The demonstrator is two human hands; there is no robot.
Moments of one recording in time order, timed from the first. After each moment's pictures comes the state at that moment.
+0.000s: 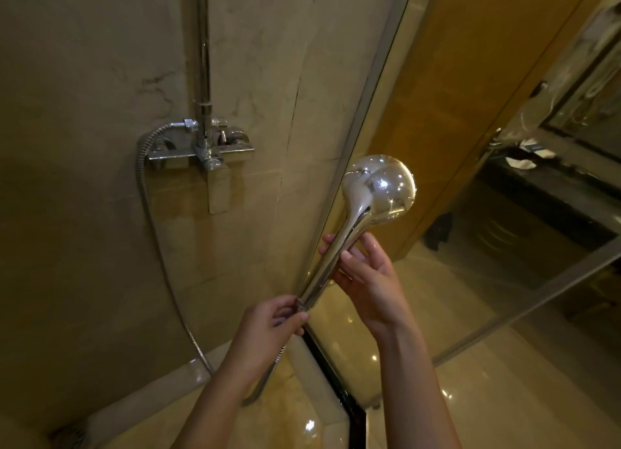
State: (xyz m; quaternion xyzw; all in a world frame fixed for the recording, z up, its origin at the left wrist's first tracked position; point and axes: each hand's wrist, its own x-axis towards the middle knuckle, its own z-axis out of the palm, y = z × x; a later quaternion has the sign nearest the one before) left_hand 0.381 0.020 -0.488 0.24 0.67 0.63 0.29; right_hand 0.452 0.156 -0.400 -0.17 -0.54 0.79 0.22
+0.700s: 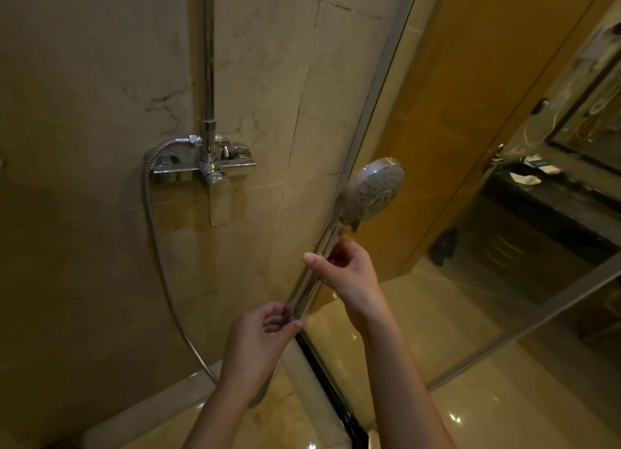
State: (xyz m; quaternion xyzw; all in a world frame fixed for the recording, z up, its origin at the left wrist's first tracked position) left_hand 0.390 0.022 -0.476 0.18 0.72 0.64 0.17; right_hand 0.430 0.154 -0.389 -0.21 -0.74 0.61 0.20
